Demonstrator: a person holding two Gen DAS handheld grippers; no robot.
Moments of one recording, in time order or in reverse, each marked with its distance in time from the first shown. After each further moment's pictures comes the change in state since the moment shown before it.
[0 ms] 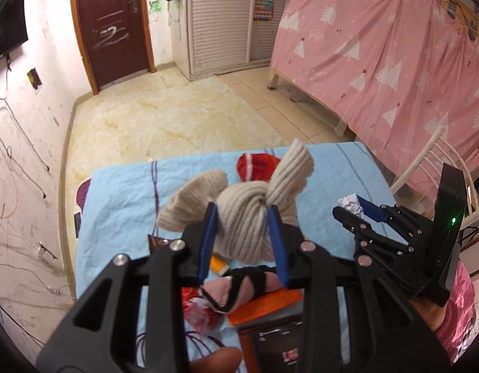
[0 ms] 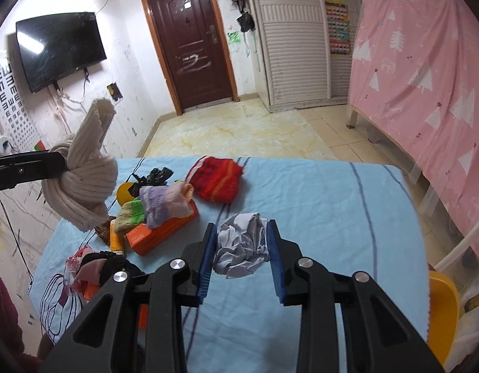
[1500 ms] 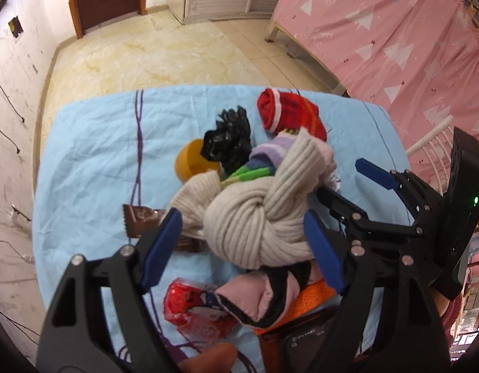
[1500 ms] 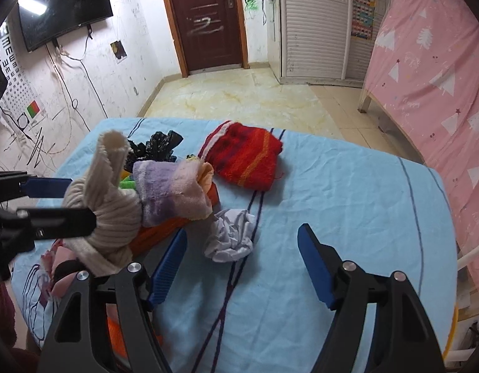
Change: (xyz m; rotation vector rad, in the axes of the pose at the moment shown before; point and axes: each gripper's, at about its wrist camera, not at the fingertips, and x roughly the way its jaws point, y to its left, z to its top) left arm 0.091 0.054 -0.027 -0.099 0.254 -0.113; right arm 0.079 0.049 0.008 -0.109 0.181 -0.018
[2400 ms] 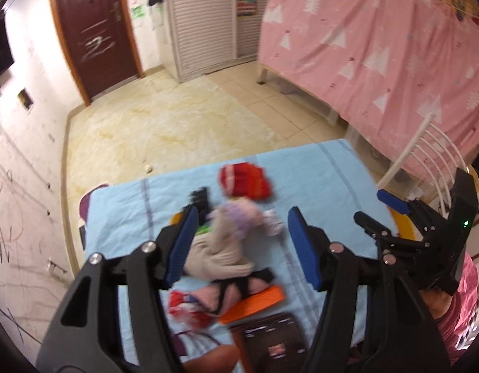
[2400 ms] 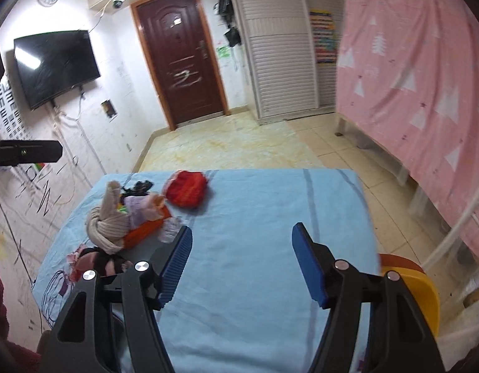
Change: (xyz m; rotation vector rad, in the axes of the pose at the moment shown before) left arm -0.105 -0.081 0.017 0.167 -0.209 0.127; right arm -0.112 -0.084 -0.038 0.130 -0.233 0.007
